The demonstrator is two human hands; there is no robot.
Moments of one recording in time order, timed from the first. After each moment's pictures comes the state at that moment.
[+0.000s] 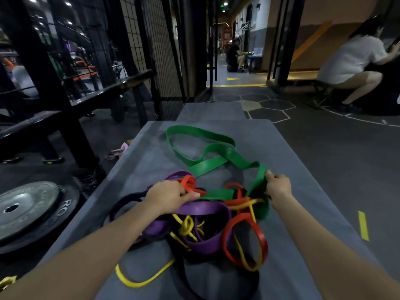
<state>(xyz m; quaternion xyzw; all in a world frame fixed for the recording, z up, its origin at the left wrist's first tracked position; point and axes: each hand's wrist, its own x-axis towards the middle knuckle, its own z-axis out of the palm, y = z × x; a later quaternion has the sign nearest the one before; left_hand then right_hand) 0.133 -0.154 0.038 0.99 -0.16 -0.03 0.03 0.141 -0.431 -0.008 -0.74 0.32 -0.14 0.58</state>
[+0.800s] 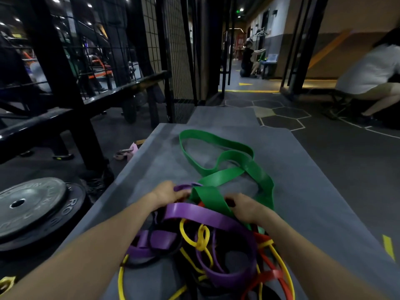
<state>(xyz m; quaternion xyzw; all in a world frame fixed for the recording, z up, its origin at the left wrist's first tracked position) 0.225 -0.104 -0.003 0.96 -0.05 -0.11 0.26 0.175 -0.333 -0.009 -0.95 -0.07 0.13 0.28</state>
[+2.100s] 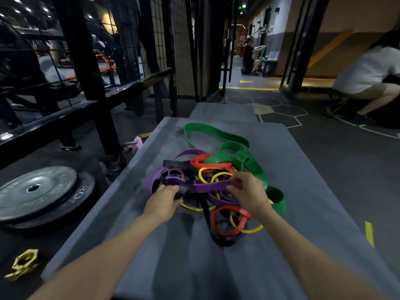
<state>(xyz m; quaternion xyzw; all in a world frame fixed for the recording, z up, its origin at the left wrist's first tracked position) 0.109 -0.085 -0.019 0.98 -0.11 0.06 0.18 0.088 -0.321 0.025 -0.93 -0.03 -0.15 0.33</state>
